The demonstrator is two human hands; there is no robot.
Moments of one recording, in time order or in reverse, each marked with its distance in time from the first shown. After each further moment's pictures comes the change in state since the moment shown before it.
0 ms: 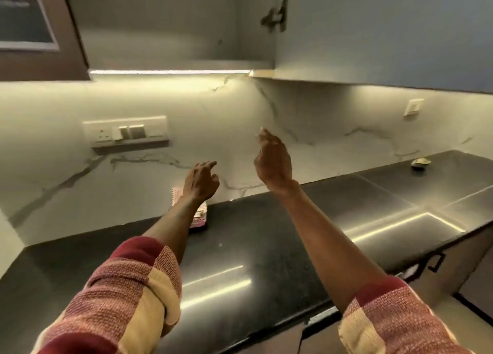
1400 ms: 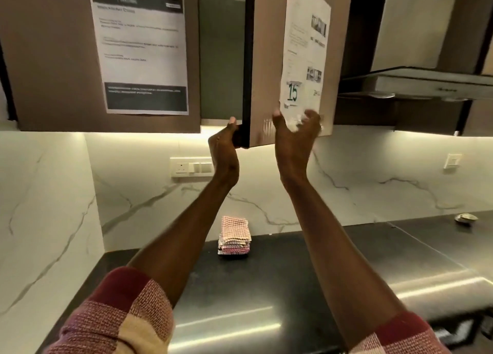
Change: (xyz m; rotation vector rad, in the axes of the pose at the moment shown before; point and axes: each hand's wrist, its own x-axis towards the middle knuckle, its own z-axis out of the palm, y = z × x) left_hand -0.089 0.097 -0.249 -1.261 0.589 0.027; right_hand 0.009 -0.215 -0.151 1.042 0.298 0.384
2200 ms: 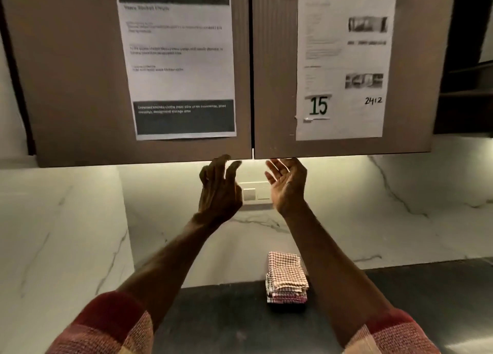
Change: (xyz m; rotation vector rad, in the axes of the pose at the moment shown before) left_hand 0.179 -0.129 -0.168 1.275 -0.129 0.977; right_hand 0.059 0.181 0.202 0.805 -0.314 0.500
